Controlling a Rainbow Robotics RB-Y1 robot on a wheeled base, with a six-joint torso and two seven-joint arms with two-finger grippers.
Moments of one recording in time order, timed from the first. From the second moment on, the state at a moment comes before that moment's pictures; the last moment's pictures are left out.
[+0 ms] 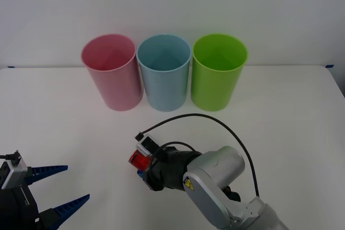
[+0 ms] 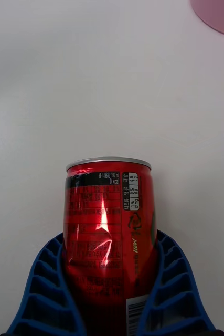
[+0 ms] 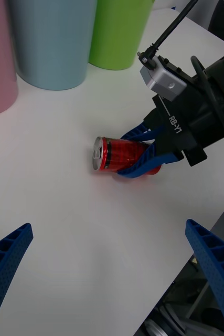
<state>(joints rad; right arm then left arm) -0.21 -0.09 0.60 -1.62 2.71 -0.91 -1.21 0.55 0.48 0.37 -2.13 -1.54 -1.18 0.52</state>
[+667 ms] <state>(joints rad) -0.20 -0.29 0.56 -1.83 2.37 -0.75 -1.14 0.55 0.48 0.37 -2.13 -1.54 -1.18 0.52</state>
